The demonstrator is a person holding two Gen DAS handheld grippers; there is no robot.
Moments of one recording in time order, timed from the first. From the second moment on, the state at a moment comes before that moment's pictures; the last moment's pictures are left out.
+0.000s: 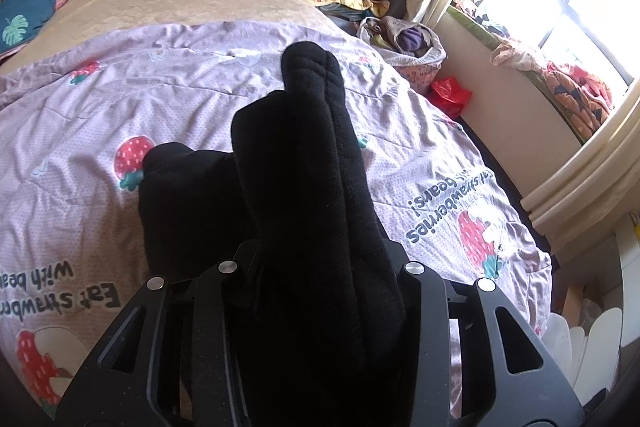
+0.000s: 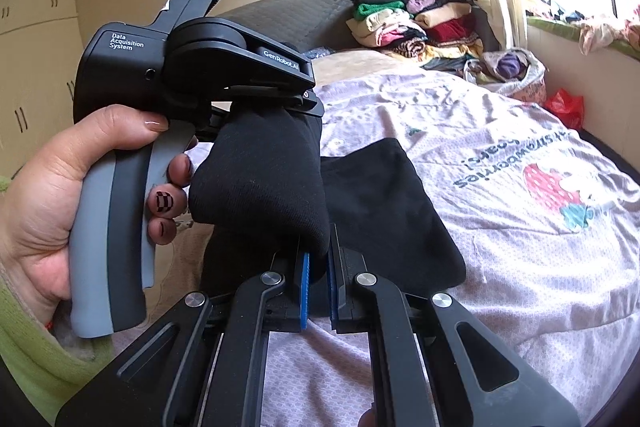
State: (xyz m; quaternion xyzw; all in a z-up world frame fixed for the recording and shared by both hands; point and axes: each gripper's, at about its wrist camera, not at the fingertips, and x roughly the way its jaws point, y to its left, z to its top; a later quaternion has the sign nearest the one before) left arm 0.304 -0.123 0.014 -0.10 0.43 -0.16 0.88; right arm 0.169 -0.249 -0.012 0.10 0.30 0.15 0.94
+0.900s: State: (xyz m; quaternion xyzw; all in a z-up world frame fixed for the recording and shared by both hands) left arm 0.341 -0.186 -0.042 -0.05 0.49 -0.14 0.86; right arm 0.202 -0.315 -0.077 0.34 0.43 0.15 0.82
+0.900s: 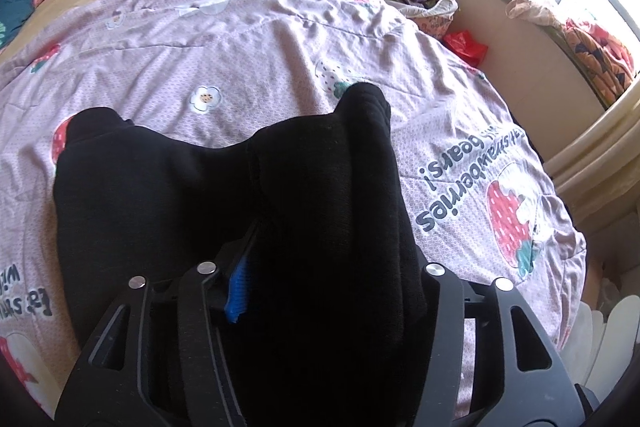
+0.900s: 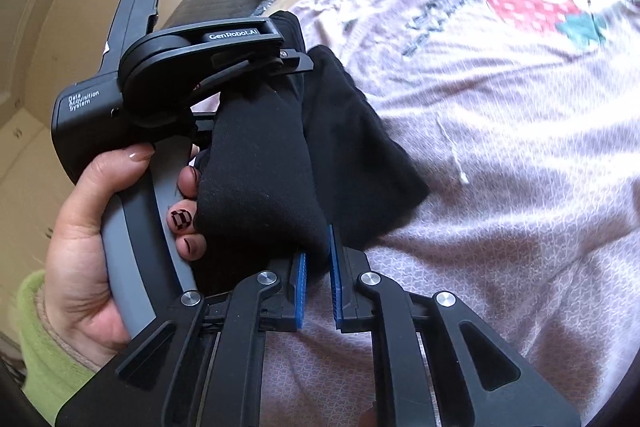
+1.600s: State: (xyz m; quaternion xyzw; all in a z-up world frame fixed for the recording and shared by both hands) left arm 0.316 -0.128 0.000 -0.09 0.42 -0.14 0.89; right arm 0.194 -0.365 -0.038 0.32 0.38 0.13 0.86
